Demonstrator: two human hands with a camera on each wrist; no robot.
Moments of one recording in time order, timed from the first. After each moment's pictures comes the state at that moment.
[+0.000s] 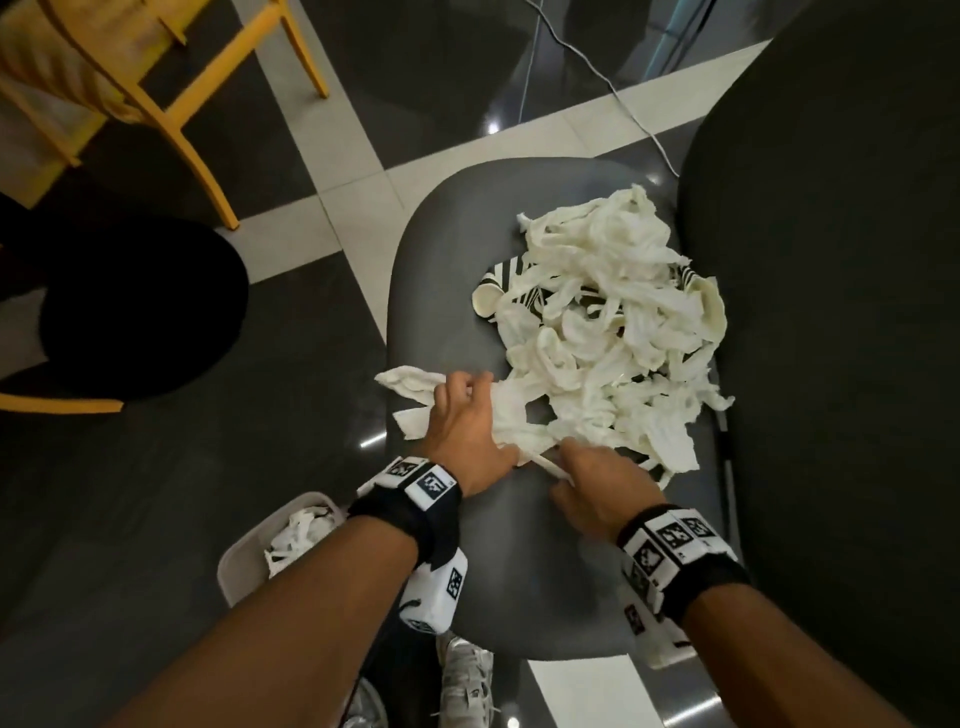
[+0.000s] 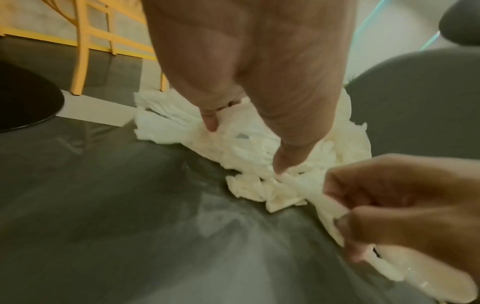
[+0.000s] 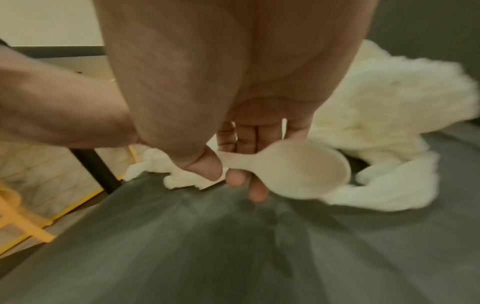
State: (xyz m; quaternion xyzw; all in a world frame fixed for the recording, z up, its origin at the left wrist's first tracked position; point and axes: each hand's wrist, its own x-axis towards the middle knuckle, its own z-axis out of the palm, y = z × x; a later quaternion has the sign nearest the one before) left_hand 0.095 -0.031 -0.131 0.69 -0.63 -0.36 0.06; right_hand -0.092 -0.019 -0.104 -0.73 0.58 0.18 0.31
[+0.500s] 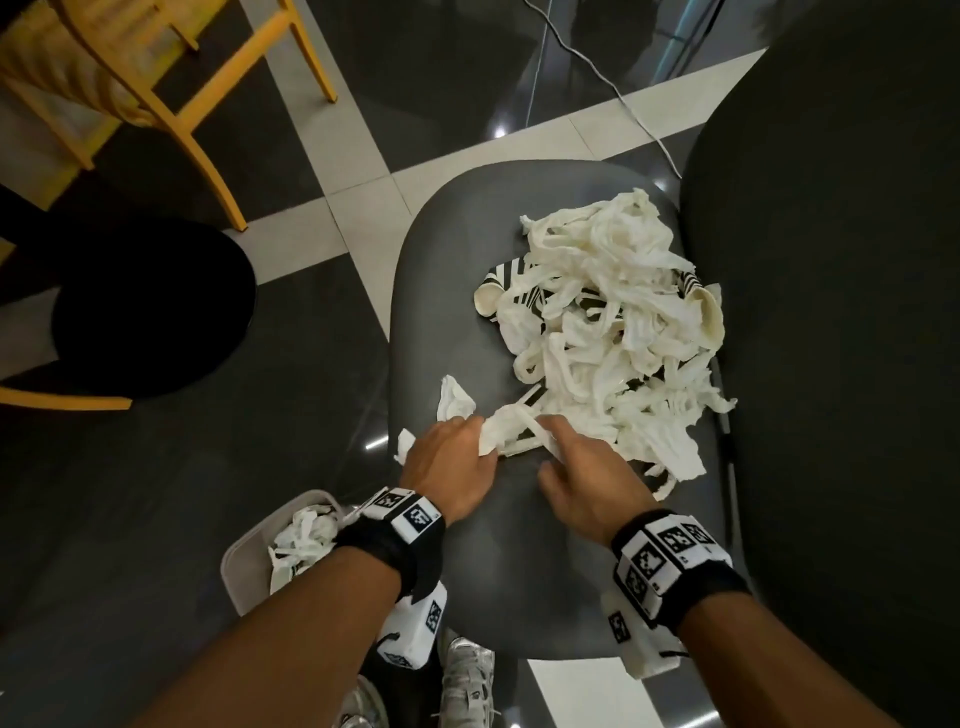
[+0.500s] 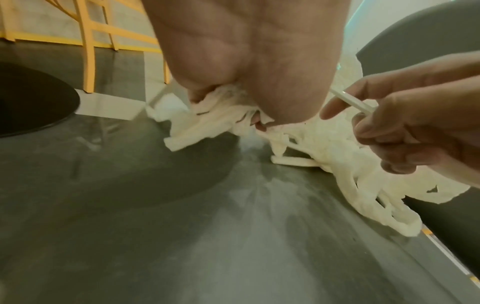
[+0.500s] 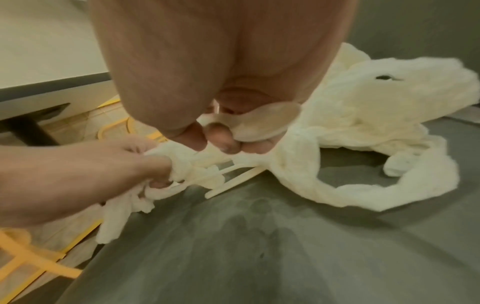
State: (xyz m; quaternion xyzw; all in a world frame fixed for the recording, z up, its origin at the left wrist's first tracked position) left_hand 0.105 -0.004 -0.142 0.68 -0.66 -0.31 0.06; right_hand -0.082 -0.013 -0.091 -0.72 0.57 0.01 0.39
